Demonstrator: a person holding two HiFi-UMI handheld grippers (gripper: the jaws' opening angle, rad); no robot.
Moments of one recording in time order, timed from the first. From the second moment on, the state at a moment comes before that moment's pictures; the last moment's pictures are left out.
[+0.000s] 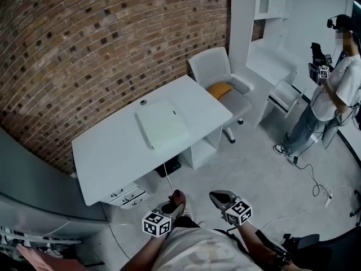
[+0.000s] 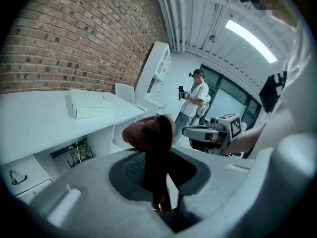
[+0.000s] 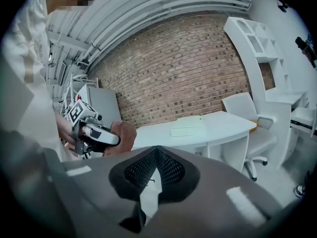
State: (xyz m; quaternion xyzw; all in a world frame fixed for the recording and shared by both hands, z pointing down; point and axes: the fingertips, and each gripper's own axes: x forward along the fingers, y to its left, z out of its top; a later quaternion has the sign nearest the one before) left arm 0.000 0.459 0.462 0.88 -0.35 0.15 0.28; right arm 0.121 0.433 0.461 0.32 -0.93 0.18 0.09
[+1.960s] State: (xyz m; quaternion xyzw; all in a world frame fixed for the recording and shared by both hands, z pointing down) left arm -0.126 0.145 0.485 0.85 -0.41 0.10 0.31; right arm 0.012 0.077 0.489 0.32 -0.91 0.20 0.17
